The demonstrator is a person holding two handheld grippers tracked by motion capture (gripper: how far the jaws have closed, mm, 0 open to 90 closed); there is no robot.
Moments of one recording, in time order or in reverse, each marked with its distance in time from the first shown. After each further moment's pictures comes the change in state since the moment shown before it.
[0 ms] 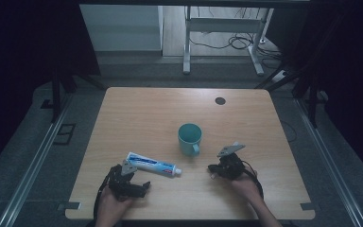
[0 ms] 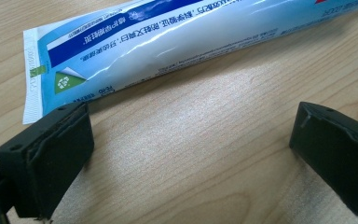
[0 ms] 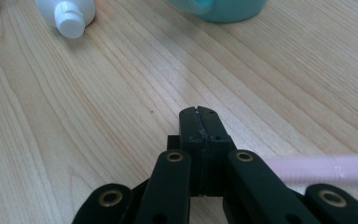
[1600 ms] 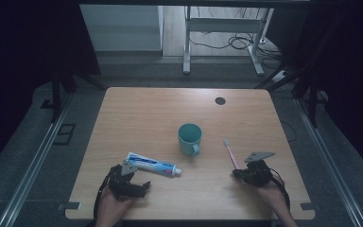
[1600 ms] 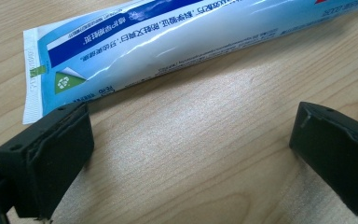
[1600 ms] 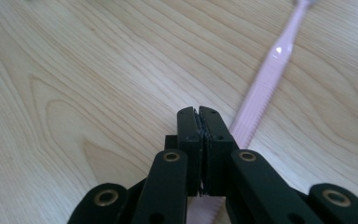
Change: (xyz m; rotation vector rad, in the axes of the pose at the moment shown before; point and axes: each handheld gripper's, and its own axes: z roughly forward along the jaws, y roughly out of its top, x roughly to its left) left arm 0.000 0.000 0.000 0.000 0.000 0.000; right arm -0.030 -0.055 -0.057 -0.002 -0.087 0.086
